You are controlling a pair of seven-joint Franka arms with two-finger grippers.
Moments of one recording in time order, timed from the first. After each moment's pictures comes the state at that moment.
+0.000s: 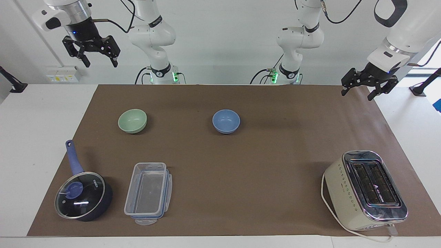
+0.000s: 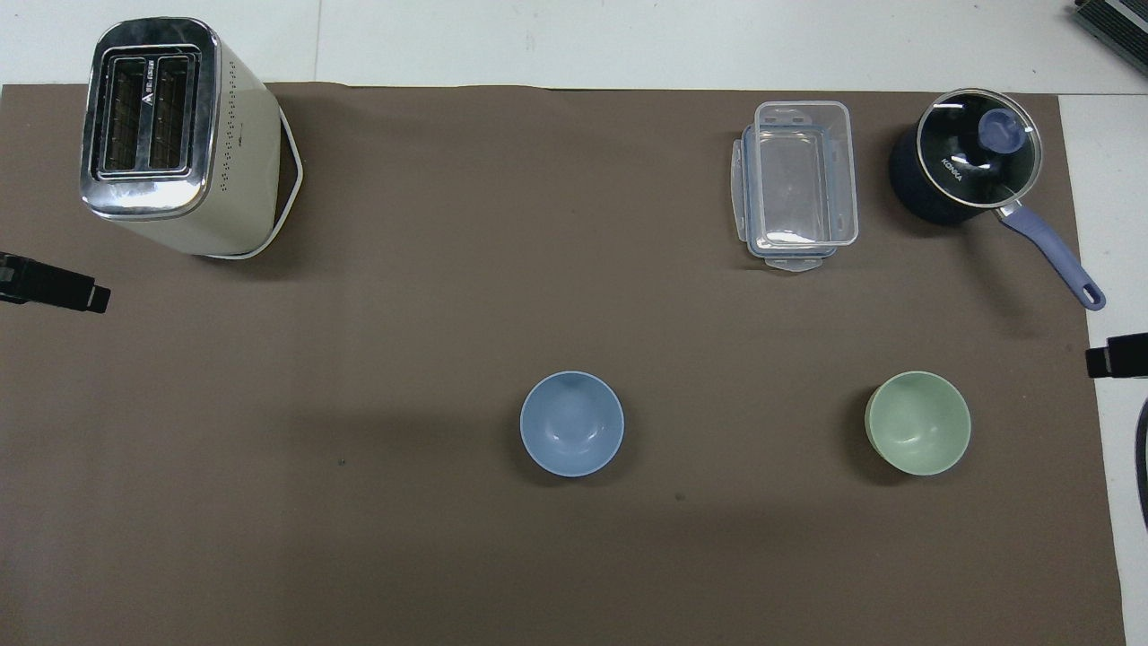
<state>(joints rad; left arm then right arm) -0.12 0.01 0.13 -1.54 -0.07 1.54 0.27 0.02 -0.14 -0.08 -1.54 0.00 1.40 -0.05</state>
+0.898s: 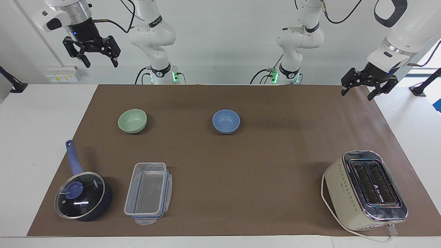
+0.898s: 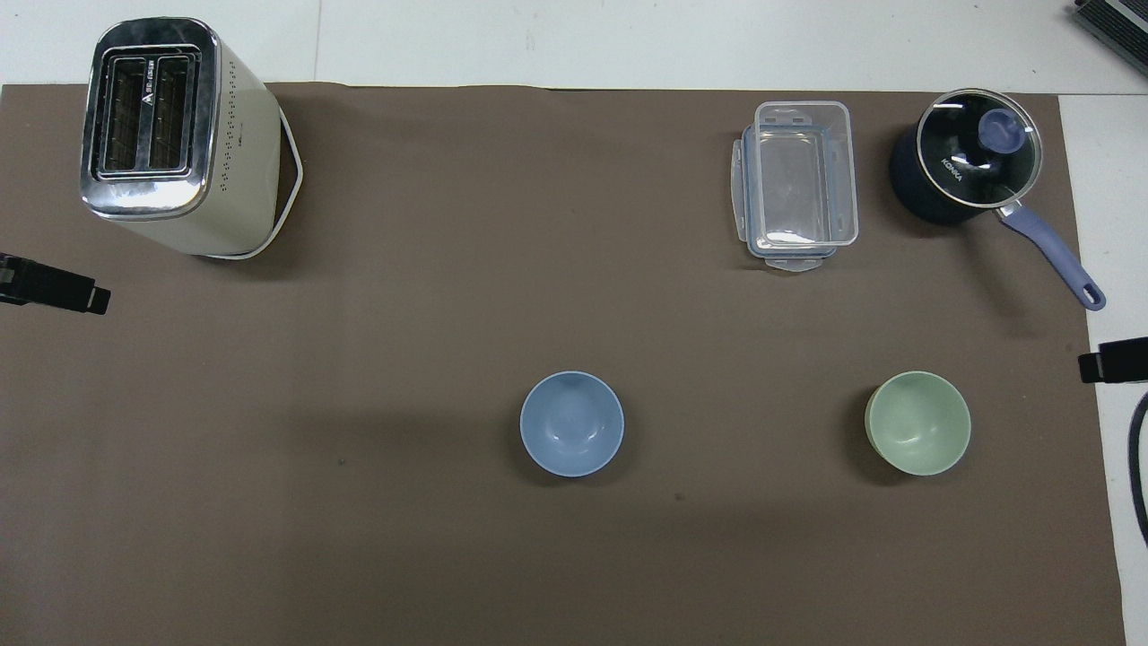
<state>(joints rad) -0.12 0.01 0.13 -1.54 -0.07 1.54 0.27 0.02 -0.14 -0.08 -1.57 0.00 1.40 -0.07</state>
